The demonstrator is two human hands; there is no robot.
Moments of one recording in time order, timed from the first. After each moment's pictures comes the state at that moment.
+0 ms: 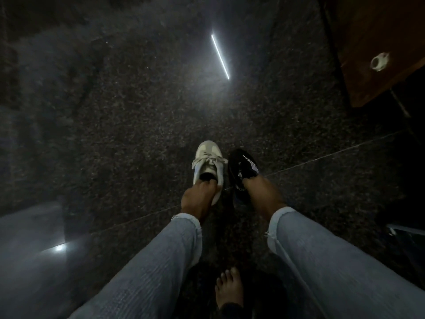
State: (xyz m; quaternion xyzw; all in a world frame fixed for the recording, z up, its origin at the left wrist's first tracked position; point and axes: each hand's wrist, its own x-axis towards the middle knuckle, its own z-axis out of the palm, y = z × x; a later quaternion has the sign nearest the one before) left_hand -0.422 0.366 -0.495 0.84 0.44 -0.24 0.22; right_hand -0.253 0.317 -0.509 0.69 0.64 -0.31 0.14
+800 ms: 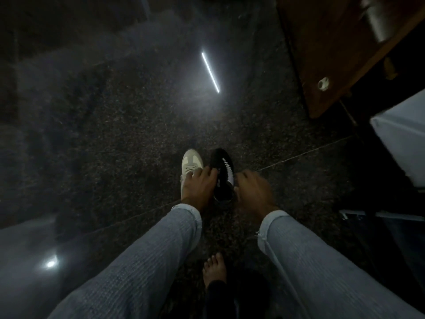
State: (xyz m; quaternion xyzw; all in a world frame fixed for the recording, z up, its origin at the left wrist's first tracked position) left_hand -0.377 0.331 -0.377 0.87 0.42 -0.22 0.13; right_hand -0.237 0.258 -0.375 0.76 0.59 -0.26 0.05
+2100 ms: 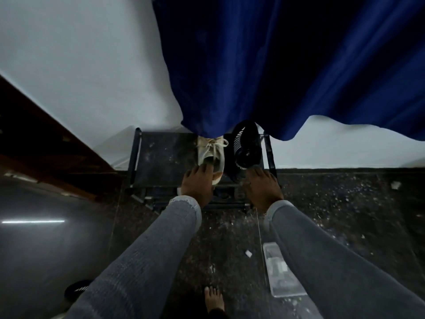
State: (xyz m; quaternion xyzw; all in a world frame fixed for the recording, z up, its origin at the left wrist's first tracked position) left_hand 0.017 -0.174 -0.032 0.98 -0.14 -0.14 0.10; right_hand -0.010 -0.369 -0.026 0.98 -0.01 -0.15 -0.12
